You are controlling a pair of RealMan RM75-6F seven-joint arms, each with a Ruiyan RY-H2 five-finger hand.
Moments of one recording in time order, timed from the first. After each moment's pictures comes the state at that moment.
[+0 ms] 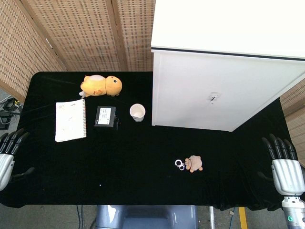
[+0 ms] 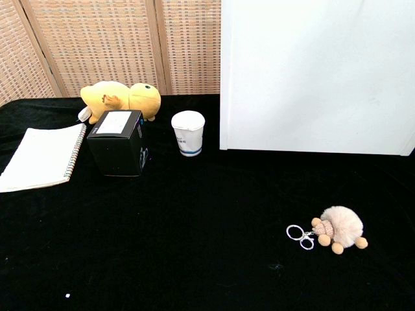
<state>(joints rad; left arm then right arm) -0.09 -1.05 0.00 -1.64 1.60 1.53 0.00 0.06 -1.14 0.07 -1.63 -1.52 1.53 -0.16</state>
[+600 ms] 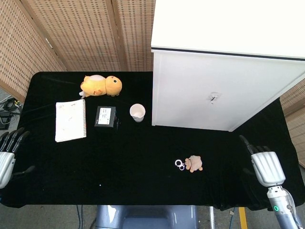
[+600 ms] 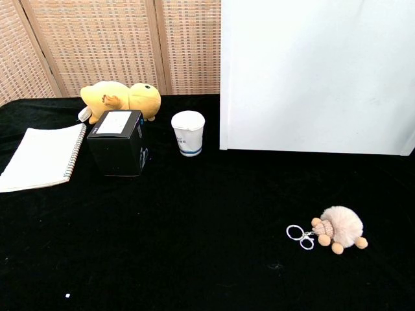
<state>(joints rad) -0.10 -1.07 -0.02 -1.63 1.56 1.50 0.00 0.18 -1.15 0.06 -1.61 -1.59 1.35 -0.19</state>
